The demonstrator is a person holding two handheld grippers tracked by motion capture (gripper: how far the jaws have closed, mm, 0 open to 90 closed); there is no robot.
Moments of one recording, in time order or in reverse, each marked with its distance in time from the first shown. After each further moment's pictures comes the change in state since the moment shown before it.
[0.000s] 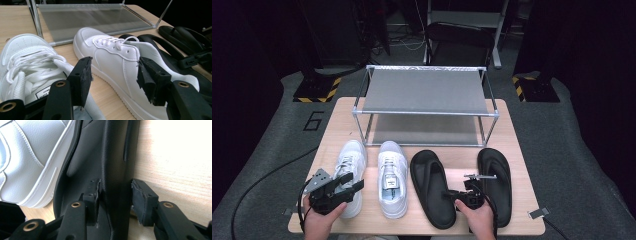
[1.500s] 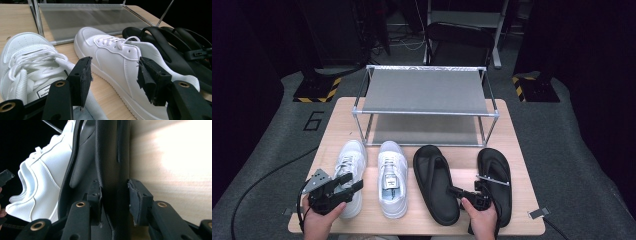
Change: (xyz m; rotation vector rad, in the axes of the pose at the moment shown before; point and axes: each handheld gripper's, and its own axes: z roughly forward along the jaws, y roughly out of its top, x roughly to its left) left arm 0.002 0.000 -0.002 0.010 -0.012 -0.009; right arm -0.004 -0.006 -0.021 -0.164 0.058 0.160
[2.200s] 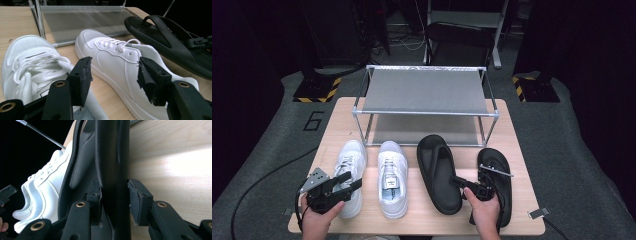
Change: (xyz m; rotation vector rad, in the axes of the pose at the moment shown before) left arm 0.004 0.002 -0.002 -0.024 0.006 -0.003; right arm 0.012 0.028 -0.007 -0.055 -0.022 0.001
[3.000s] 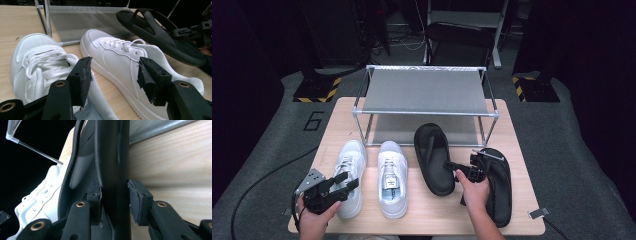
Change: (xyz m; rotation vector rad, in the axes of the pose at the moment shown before) left arm 0.008 -0.003 -0.005 0.006 0.007 -0.016; right arm 0.007 0.036 0.038 -0.020 -0.022 0.023
